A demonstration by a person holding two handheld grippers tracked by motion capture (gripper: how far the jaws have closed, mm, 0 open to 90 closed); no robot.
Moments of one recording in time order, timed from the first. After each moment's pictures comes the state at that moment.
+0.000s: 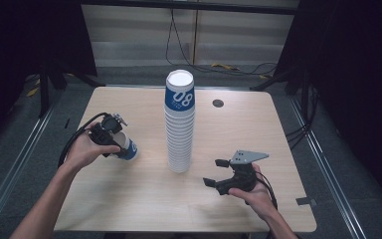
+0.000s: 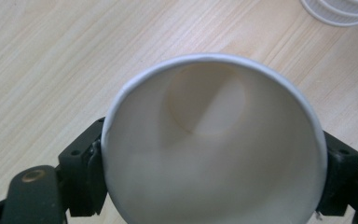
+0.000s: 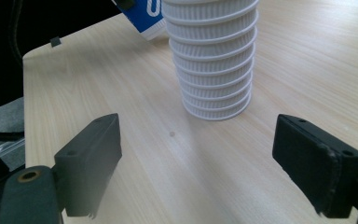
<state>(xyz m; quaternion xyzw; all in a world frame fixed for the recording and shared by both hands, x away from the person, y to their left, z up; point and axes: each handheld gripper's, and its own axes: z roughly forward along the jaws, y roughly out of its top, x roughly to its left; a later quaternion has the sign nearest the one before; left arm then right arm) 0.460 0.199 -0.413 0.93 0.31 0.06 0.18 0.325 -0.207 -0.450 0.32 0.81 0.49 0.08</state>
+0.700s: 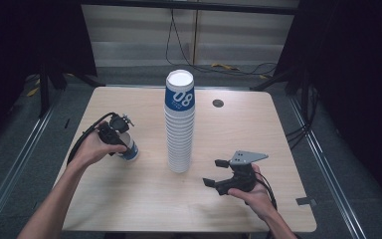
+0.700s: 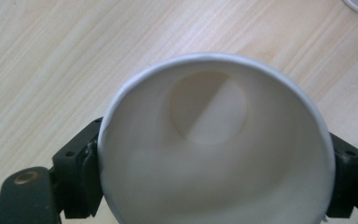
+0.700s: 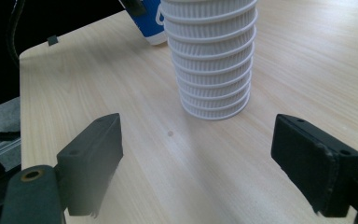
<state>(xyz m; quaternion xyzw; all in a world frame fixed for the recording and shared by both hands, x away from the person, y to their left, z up) 0.472 0.181 -0.426 0.93 0.32 0.08 0.14 0.324 -0.206 -0.452 0.32 0.81 0.49 0.09</state>
